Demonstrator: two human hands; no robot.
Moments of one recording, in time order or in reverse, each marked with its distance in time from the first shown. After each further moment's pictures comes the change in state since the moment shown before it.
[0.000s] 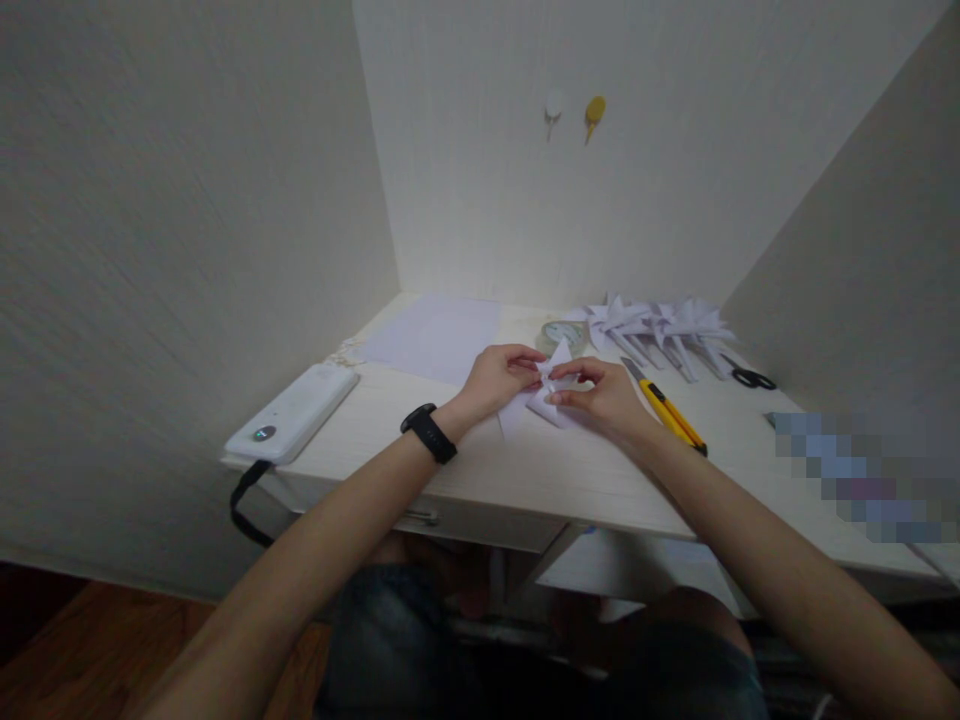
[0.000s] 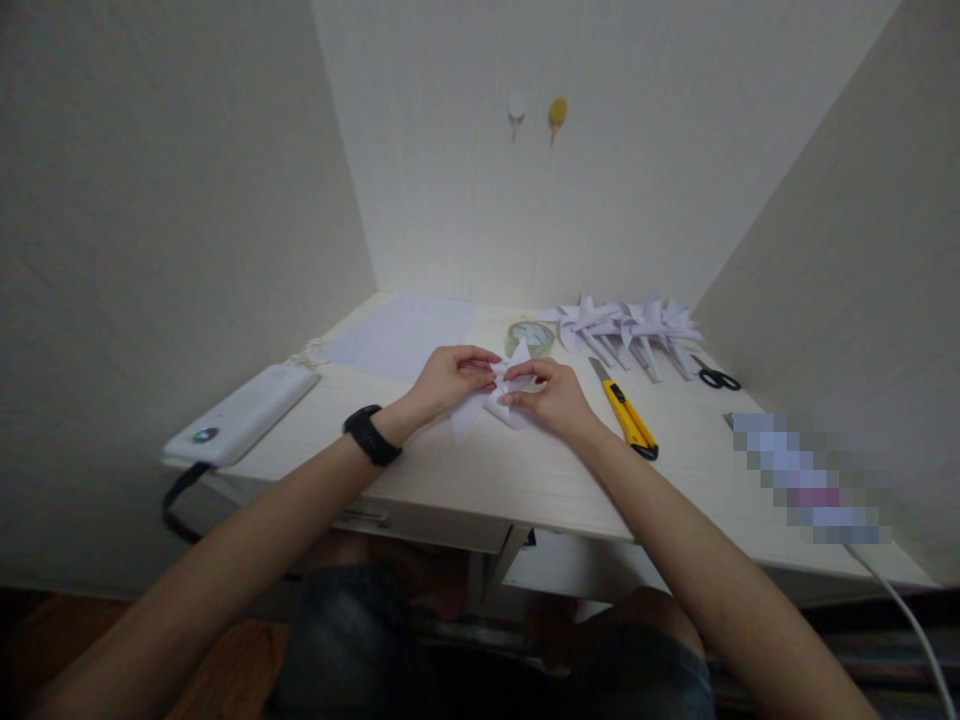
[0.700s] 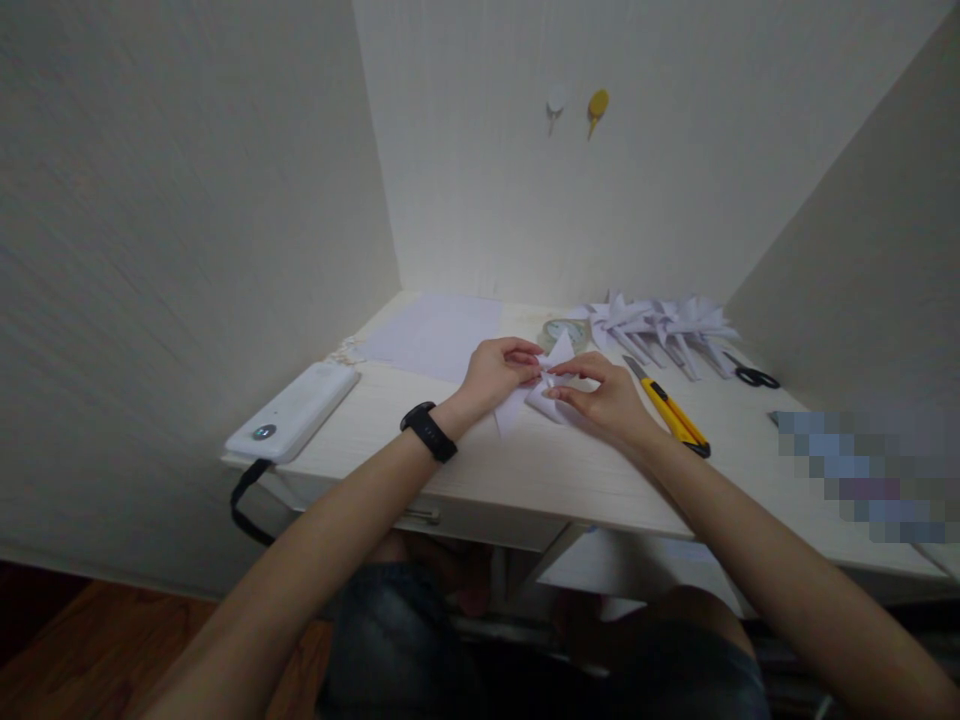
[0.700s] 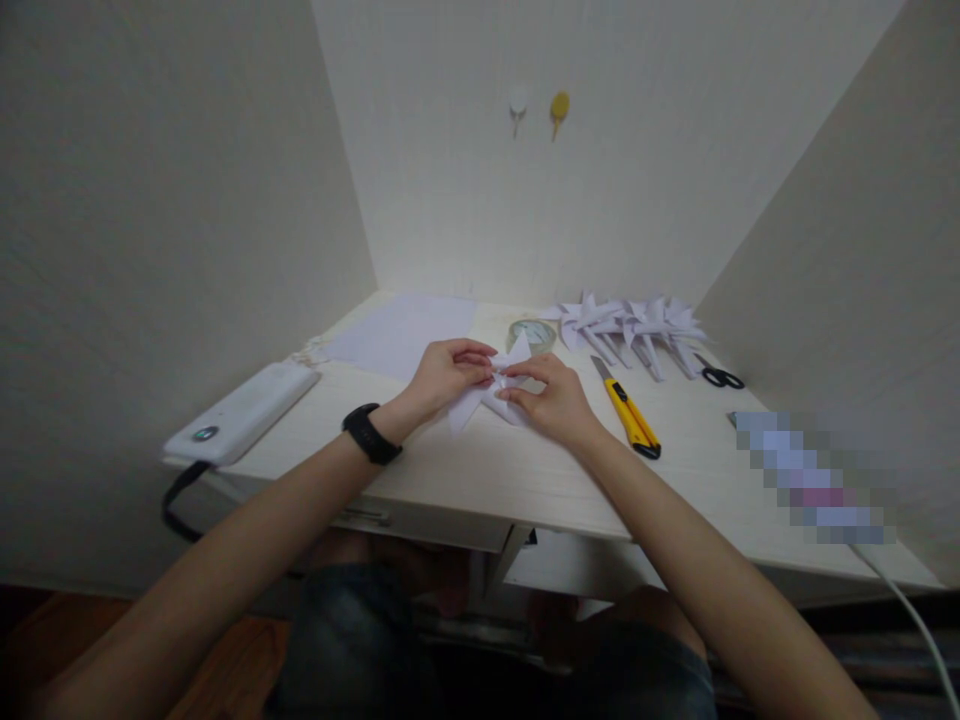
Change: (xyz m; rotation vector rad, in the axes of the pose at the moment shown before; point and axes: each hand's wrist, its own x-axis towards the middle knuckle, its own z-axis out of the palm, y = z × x) left_hand -0.005 0.012 0.003 -0.217 0.098 -0.073; right_hand -0.006 -0.006 0.002 -0.097 0.059 -0.206
